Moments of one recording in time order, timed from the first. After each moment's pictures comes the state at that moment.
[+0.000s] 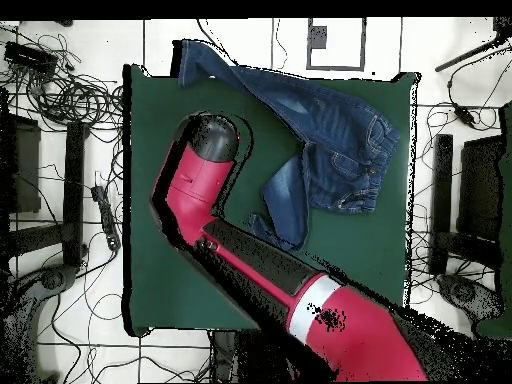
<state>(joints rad) -0.42 -0.69 1.03 1.98 2.12 -0.89 2.21</state>
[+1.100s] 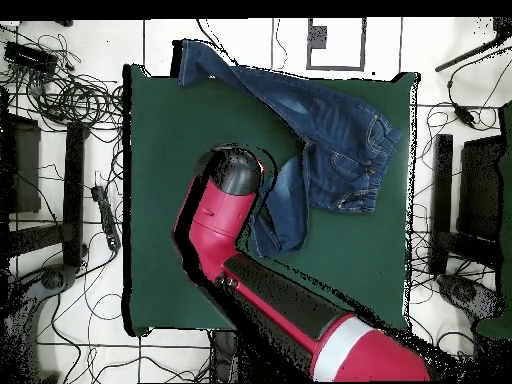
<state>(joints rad) -0.48 -0.83 1.03 2.18 2.19 -0.89 2.21</state>
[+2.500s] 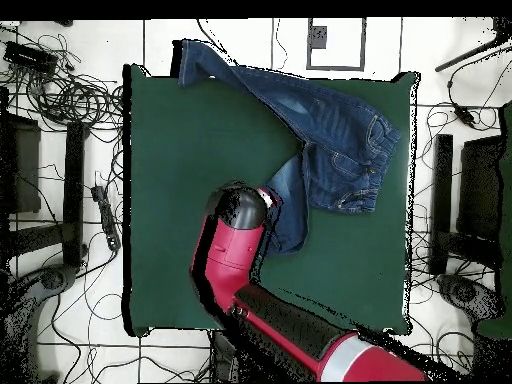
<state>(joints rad) -0.48 -0.83 0.96 2.34 2.11 -0.84 2.21</state>
